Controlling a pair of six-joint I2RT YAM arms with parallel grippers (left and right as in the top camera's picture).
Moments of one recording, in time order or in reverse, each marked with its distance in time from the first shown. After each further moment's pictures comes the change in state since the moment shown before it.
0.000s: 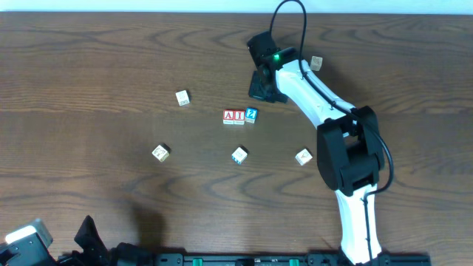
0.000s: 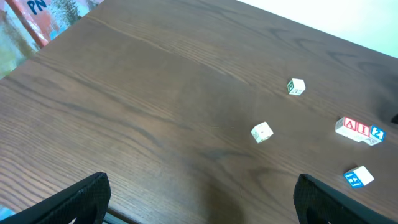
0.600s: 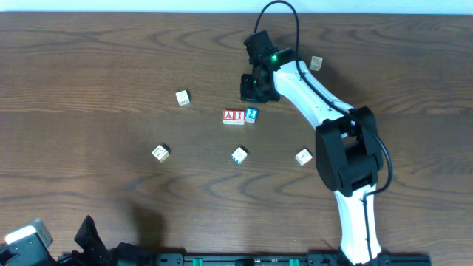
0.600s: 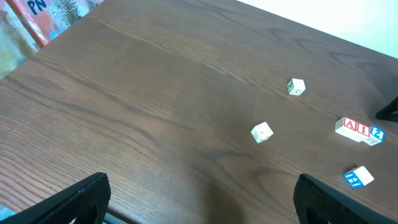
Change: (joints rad) left arm 0.000 0.000 0.000 0.000 0.000 0.000; right arm 0.014 0.000 0.000 0.024 -0.199 -0.185
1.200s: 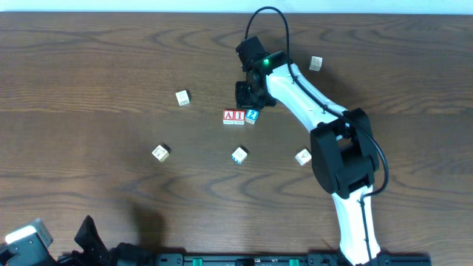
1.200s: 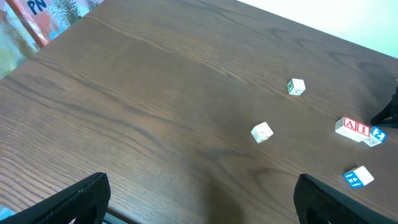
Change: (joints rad) left arm 0.000 0.000 0.000 0.000 0.000 0.000; right arm 0.038 0.000 0.000 -0.050 0.020 -0.020
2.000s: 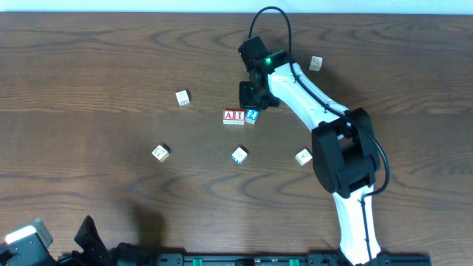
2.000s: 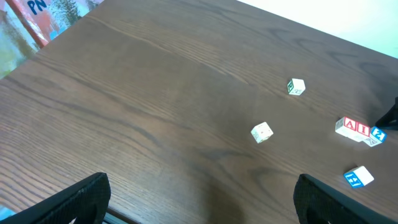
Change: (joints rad) left arm 0.000 0.000 0.000 0.000 0.000 0.000; right arm -0.011 0.000 0.000 -0.035 0.029 0.012
